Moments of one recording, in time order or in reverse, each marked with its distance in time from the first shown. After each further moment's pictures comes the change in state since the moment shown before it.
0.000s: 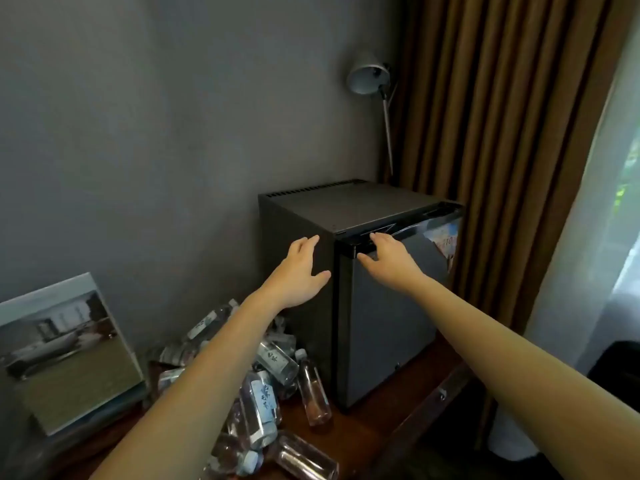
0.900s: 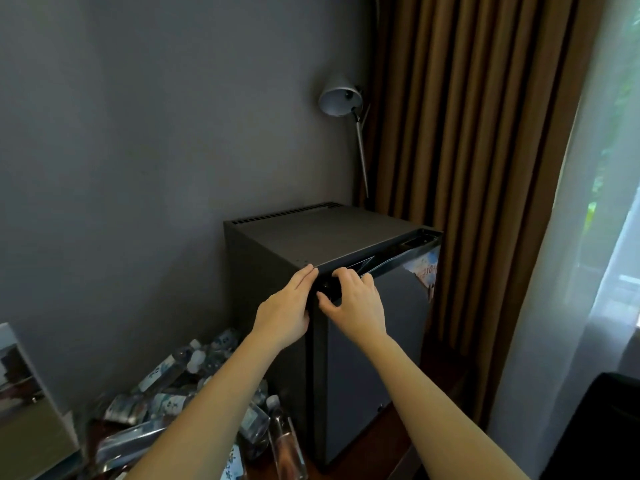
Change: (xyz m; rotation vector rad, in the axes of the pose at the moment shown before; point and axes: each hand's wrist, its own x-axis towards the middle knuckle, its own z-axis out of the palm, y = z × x) left_hand 0.078 -0.022 0.043 0.332 0.146 0.138; right_hand 0.022 0.006 0.043 -0.039 0.371 -0.123
